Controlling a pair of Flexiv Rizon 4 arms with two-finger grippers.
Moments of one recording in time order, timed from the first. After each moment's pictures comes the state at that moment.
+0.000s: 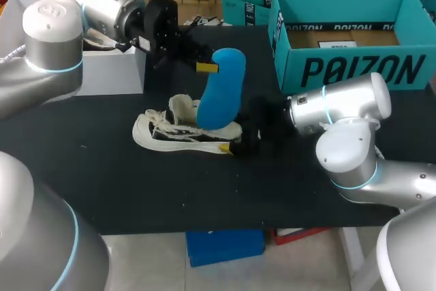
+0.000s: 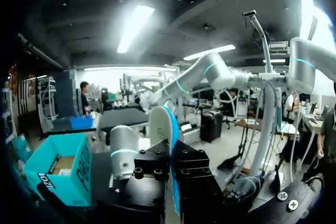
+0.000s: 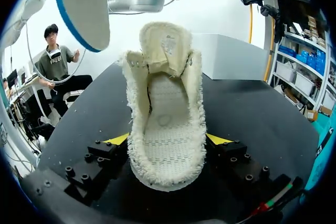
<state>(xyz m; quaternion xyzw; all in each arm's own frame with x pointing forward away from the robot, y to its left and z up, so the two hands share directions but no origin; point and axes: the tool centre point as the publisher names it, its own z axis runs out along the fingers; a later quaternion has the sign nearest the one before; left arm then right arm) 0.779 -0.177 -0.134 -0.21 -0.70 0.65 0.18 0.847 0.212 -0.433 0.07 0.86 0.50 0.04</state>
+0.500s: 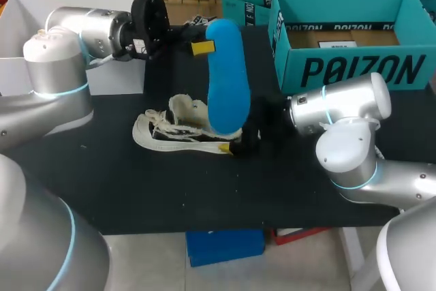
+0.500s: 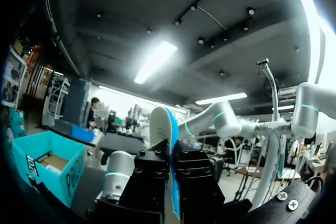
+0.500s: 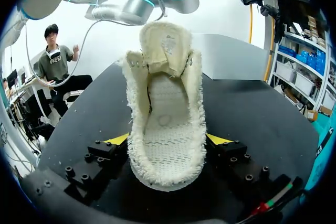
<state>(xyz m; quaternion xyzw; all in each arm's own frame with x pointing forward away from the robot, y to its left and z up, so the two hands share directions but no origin) 0.784 -0.174 -0.091 -0.09 -0.60 0.75 0.25 0.847 0.212 -0.433 0.07 0.86 0.50 0.04</state>
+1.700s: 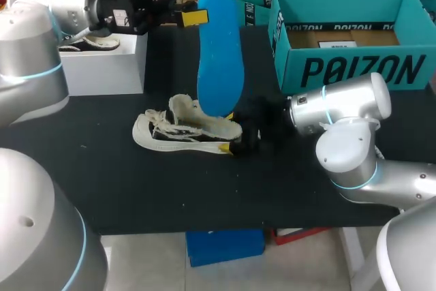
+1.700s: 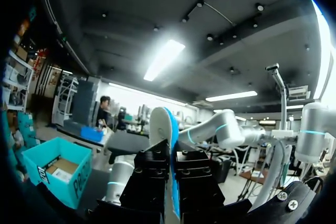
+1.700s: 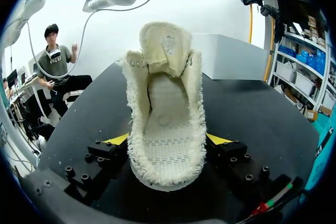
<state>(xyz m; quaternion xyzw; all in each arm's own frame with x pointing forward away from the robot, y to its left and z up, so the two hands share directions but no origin) 0.765 -0.161 -0.018 -0.06 -0.63 0.74 0.22 0.847 0.212 -0.433 0.07 0.86 0.50 0.04</state>
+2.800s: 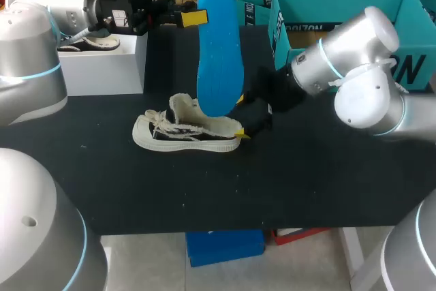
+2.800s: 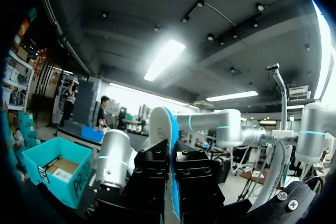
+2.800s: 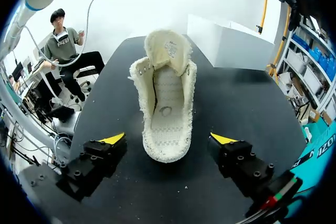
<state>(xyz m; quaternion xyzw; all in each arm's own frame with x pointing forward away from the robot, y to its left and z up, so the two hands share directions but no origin) 0.764 -0.160 -0.018 -0.06 -0.63 0.74 0.22 0.851 0.173 -0.376 0.04 0.93 0.36 0.00</state>
